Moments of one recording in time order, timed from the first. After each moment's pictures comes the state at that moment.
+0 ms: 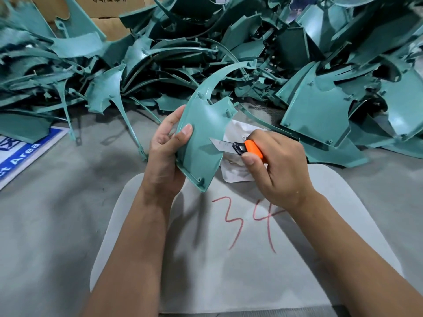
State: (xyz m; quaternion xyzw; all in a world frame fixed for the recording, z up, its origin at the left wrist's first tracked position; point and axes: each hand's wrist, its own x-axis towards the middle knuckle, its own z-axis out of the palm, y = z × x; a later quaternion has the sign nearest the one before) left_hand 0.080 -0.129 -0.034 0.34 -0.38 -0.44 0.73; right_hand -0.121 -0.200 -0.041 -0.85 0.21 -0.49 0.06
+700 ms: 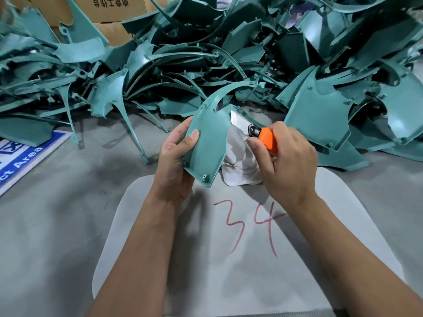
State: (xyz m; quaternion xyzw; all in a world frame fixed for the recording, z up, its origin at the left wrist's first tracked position) left_hand 0.076 -0.139 -0.044 0.37 -0.36 -0.45 0.73; right_hand -0.120 -0.209 -0.046 -0.78 0.35 -0.51 -0.02
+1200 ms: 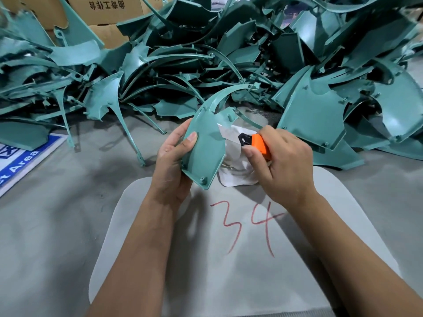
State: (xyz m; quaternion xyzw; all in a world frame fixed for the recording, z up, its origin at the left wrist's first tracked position) left_hand 0.075 -0.139 -0.043 0.38 -0.38 -0.47 0.71; right_hand -0.126 -0.209 -0.043 -0.82 0.29 -0.49 -0.01
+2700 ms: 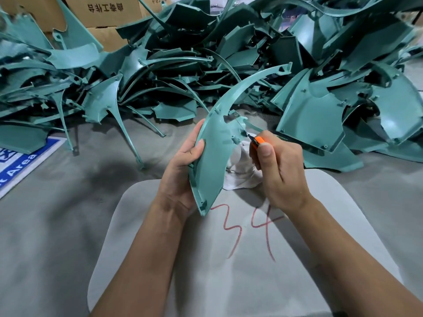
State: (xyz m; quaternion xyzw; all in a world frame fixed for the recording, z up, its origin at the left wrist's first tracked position) left_hand 0.067 -0.141 -0.052 0.18 -0.41 -0.60 0.66; right_hand -0.120 -0.211 -0.047 -0.79 0.20 -0.54 0.19
